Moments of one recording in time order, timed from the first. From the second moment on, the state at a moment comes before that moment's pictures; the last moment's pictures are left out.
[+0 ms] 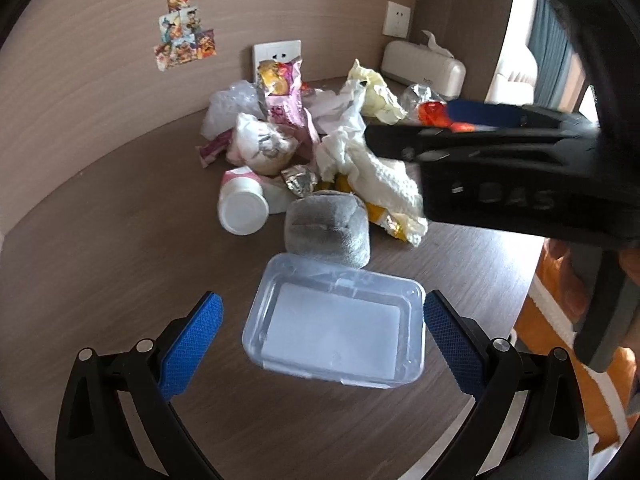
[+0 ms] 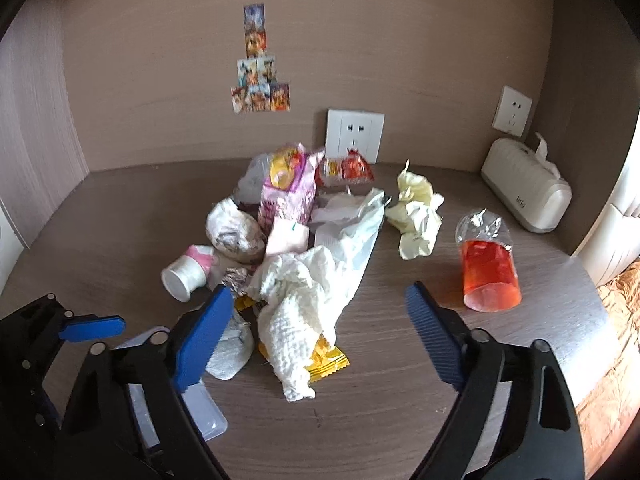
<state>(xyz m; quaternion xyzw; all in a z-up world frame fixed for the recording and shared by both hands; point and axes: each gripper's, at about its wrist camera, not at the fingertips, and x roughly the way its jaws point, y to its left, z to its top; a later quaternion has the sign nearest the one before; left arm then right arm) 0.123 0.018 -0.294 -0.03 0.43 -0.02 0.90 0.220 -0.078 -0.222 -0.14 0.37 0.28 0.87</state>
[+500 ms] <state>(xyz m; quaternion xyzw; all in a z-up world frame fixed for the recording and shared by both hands) 0.119 0.016 -0.300 -0.04 0.41 -0.06 0.91 0.221 -0.074 -0.245 -0.14 0.41 0.30 0.85</state>
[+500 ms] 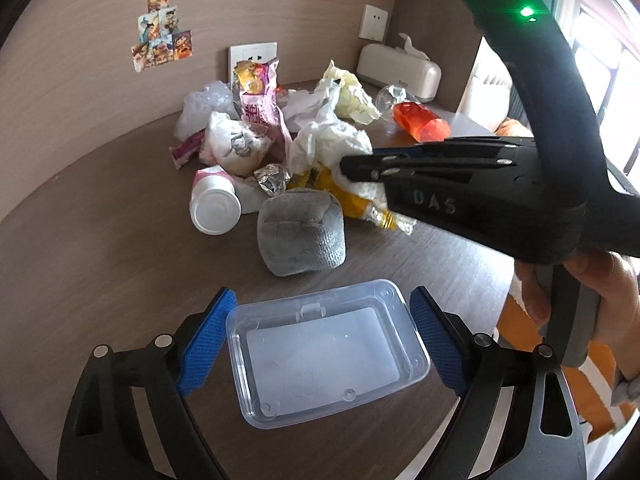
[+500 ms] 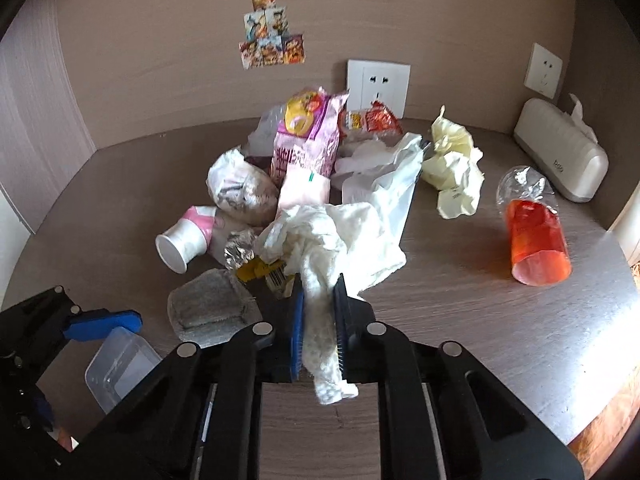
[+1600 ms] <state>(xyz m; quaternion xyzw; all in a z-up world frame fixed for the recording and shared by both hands) 0.115 -0.005 -0.144 0.04 0.31 -0.17 0.93 0.145 -0.162 -0.084 -0.07 0.32 0.12 0.94</state>
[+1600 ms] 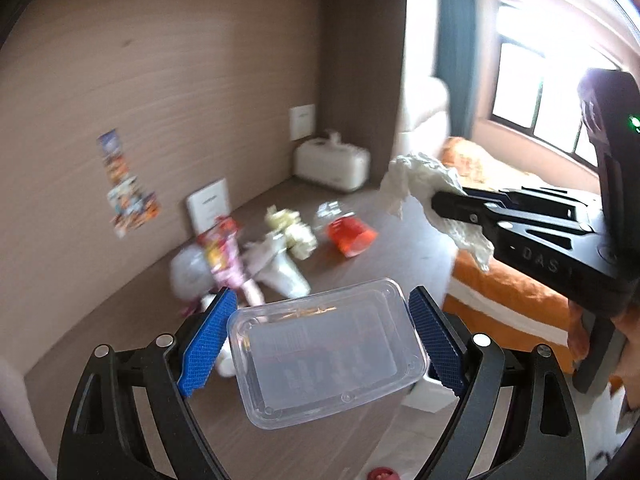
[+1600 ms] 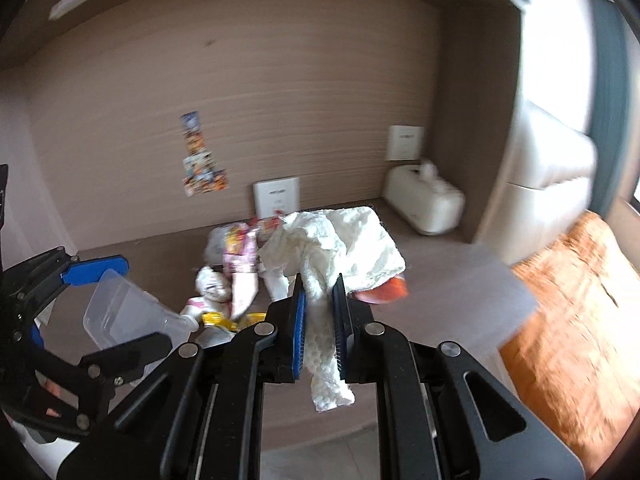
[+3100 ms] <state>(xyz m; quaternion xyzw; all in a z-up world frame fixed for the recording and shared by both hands) 0.199 -0.428 -0.490 0.14 0.48 -0.42 0.76 0.141 -0.557 -0.447 0.06 0.57 -0.02 0.82</state>
